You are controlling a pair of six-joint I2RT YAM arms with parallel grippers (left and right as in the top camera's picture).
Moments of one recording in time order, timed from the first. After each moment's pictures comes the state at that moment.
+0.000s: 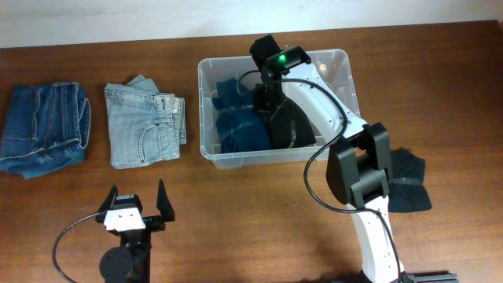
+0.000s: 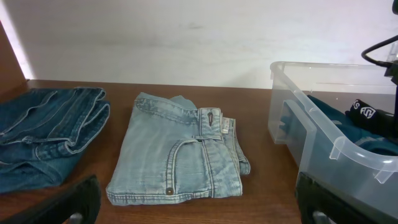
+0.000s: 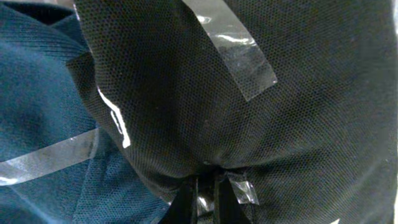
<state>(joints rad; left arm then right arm) 0.03 0.01 0.01 -0.08 -0.03 -0.04 0.41 2.36 2.15 -1.20 -0.05 0.57</state>
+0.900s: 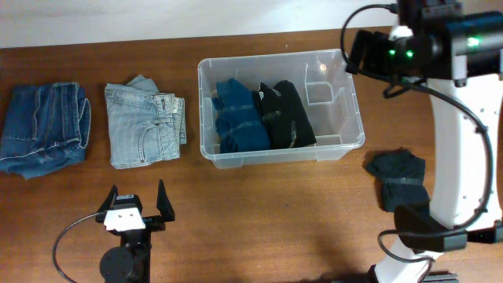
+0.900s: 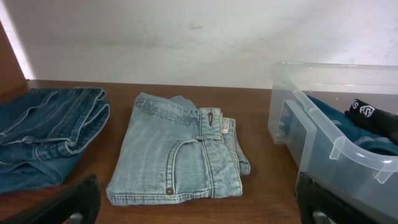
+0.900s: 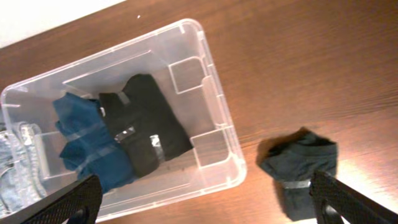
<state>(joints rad) 0.03 0.01 0.01 -0.08 -0.03 -0.04 0.09 1.86 2.50 -1.69 0.07 0.39</state>
